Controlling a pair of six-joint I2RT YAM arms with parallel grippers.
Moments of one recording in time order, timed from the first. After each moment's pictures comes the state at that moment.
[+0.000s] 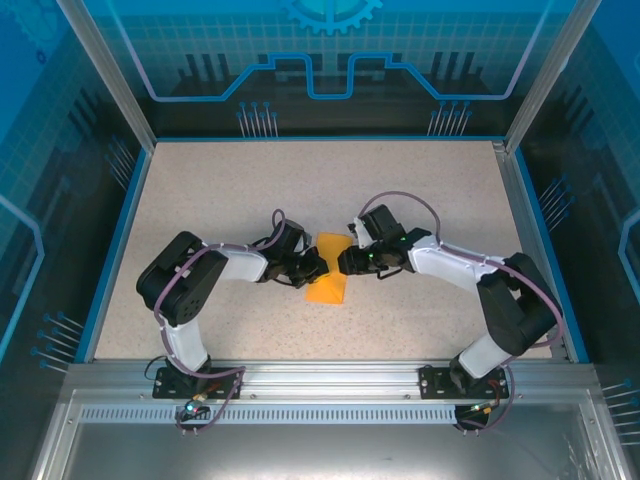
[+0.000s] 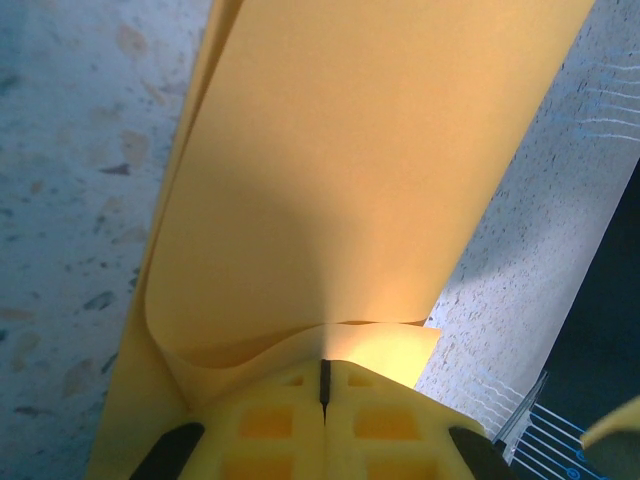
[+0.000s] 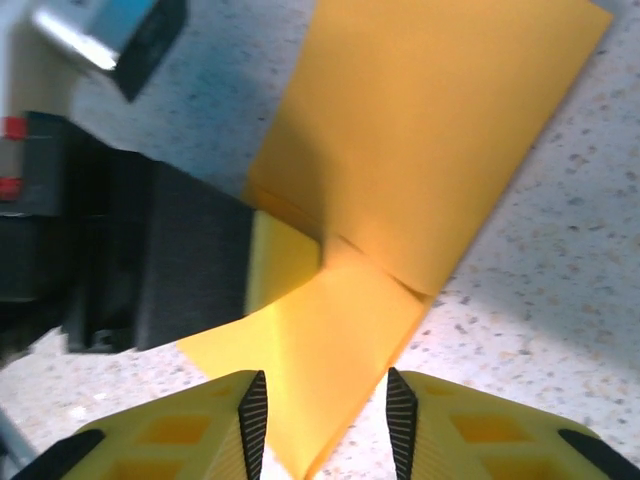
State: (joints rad) left arm -0.54 1.83 0.79 0.14 0.51 -1.08; right arm 0.59 1.57 0.91 -0.36 -0.33 0.46
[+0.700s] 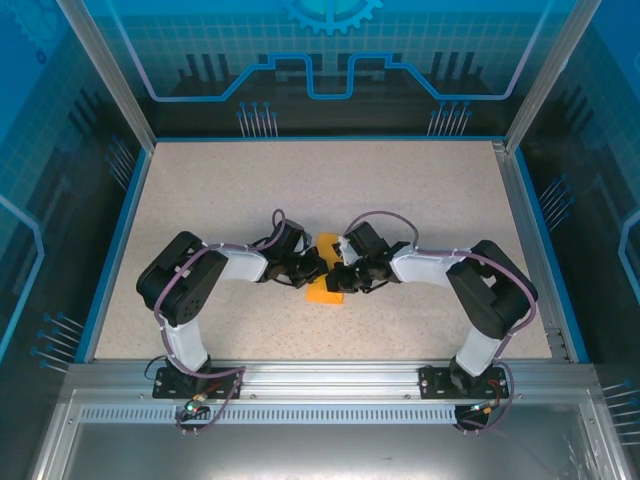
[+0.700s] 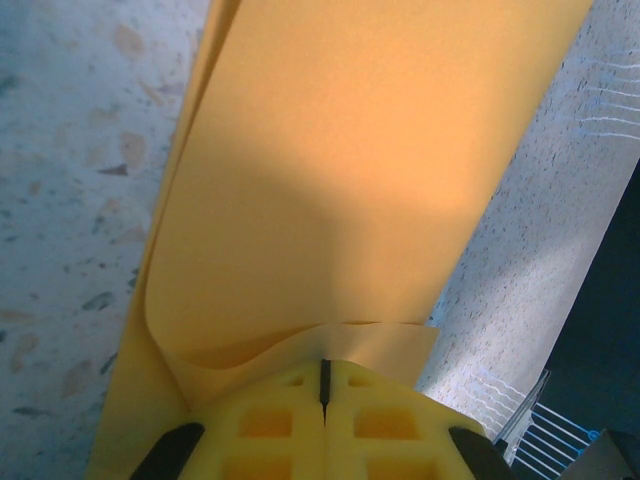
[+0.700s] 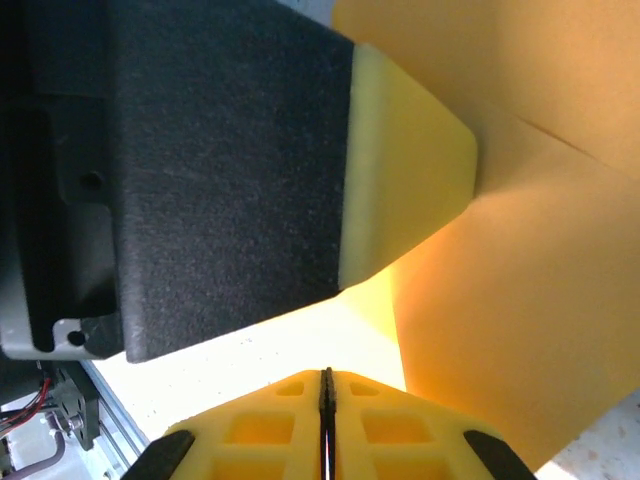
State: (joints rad) left arm -0.54 1.83 0.79 0.14 0.51 -1.08; right arm 0.68 1.72 0.86 -0.18 -0.51 0.63
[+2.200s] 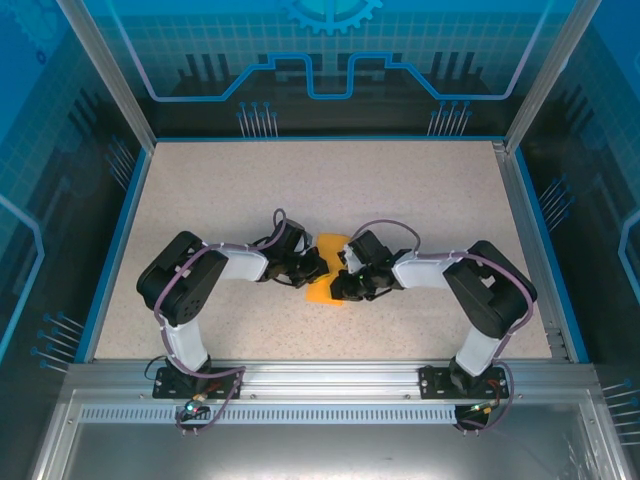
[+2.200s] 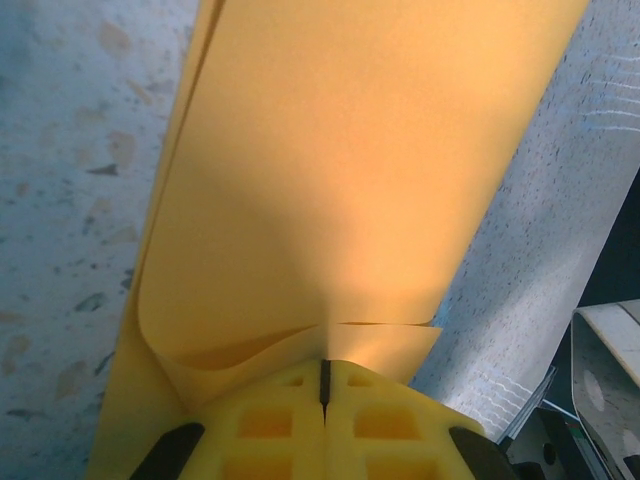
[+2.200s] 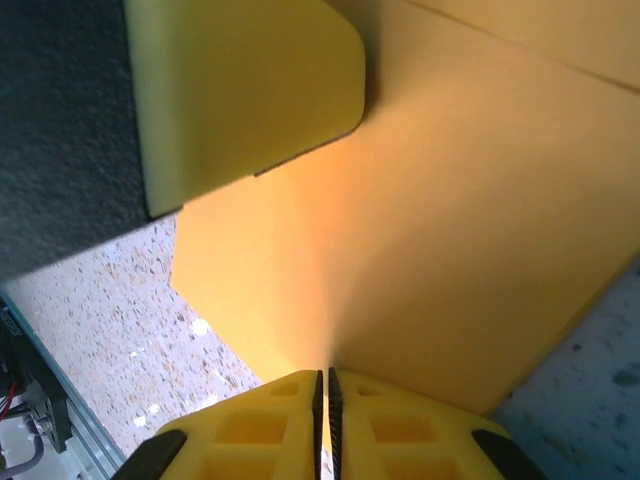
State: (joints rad) left arm -0.54 1.83 0.80 0.12 0.51 -1.06; right arm 0.68 1.72 0.78 -0.14 -0.50 0.65
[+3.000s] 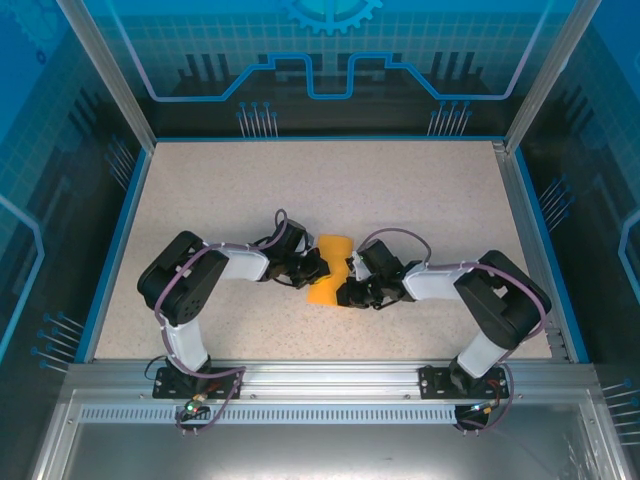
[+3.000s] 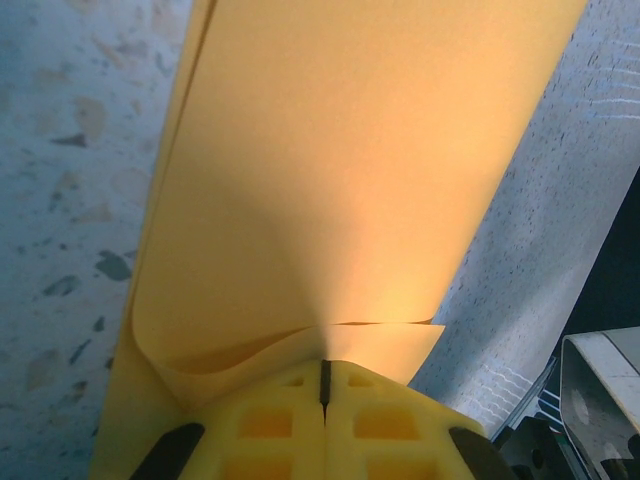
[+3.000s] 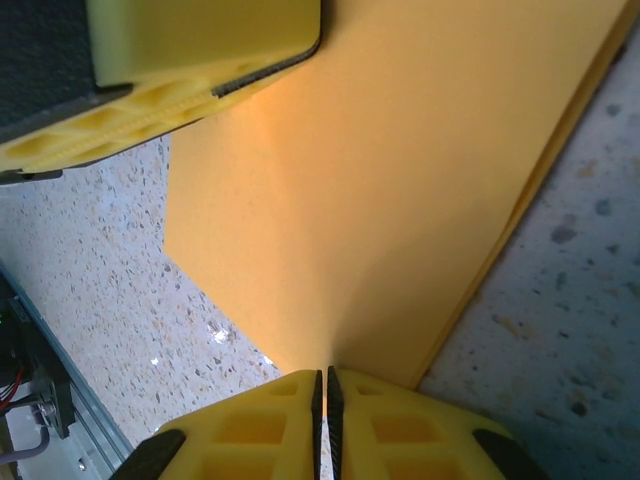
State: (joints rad) left arm -0.54 1.83 0.81 0.10 0.52 -1.05; right arm 0.68 1.63 0.63 -0.03 -0.50 0.70
